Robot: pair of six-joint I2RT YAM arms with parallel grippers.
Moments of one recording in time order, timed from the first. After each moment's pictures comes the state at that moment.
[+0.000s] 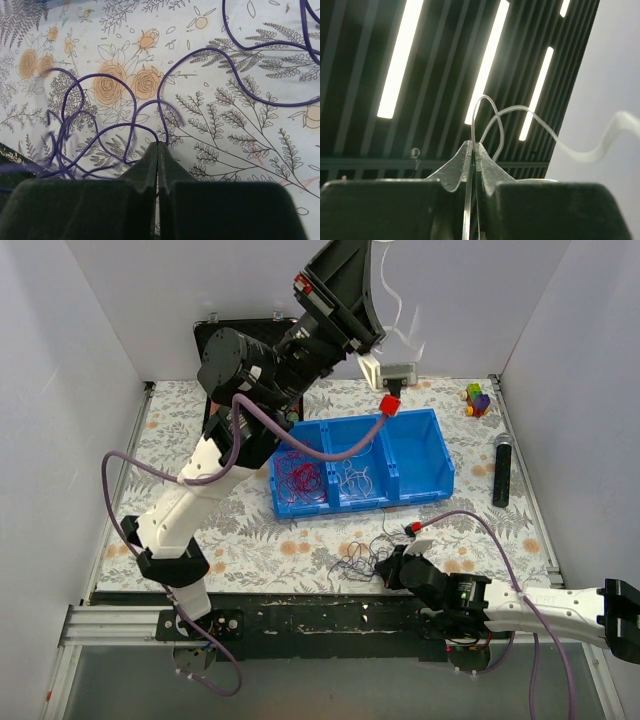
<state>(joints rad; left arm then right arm) -1.02 1.73 2.38 0.12 0.07 2.04 1.29 0.65 0.06 -0.04 0.56 0.94</state>
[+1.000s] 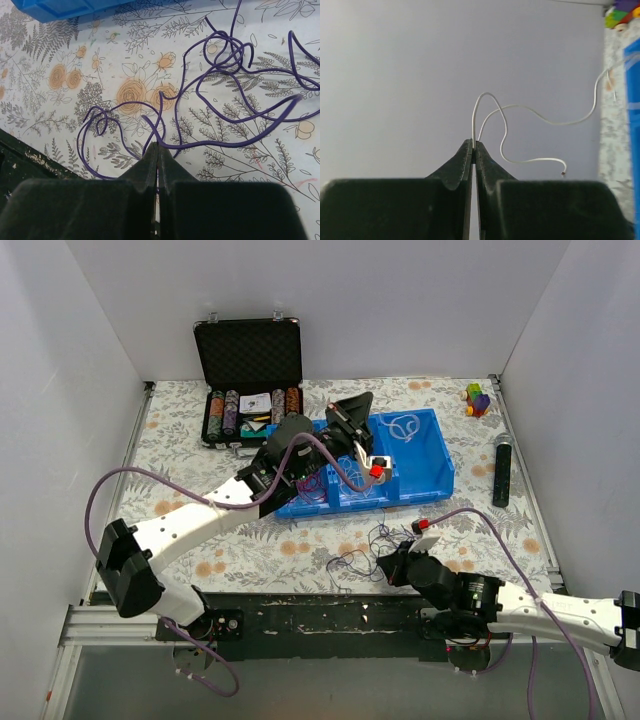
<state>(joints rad) -0.92 1.44 1.31 0.29 0.06 1.52 1.29 0.48 0.10 -0.18 0.59 0.91</state>
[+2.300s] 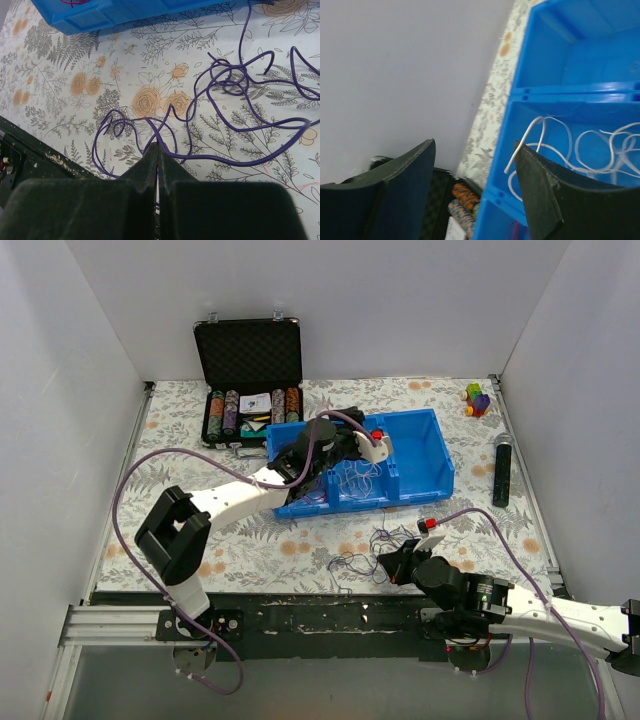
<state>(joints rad) -0.82 1.70 1.21 0.39 -0.04 0.94 1.29 0.35 0.11 -0.24 0.58 0.89</state>
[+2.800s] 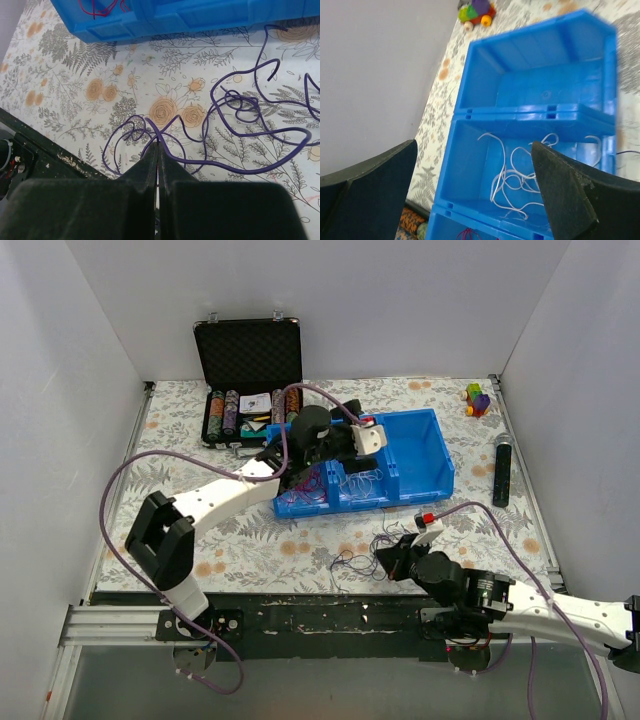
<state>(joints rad) -0.80 1.70 1.29 0.17 0.20 0.70 1.30 0.40 0.18 -0.23 0.58 0.85</state>
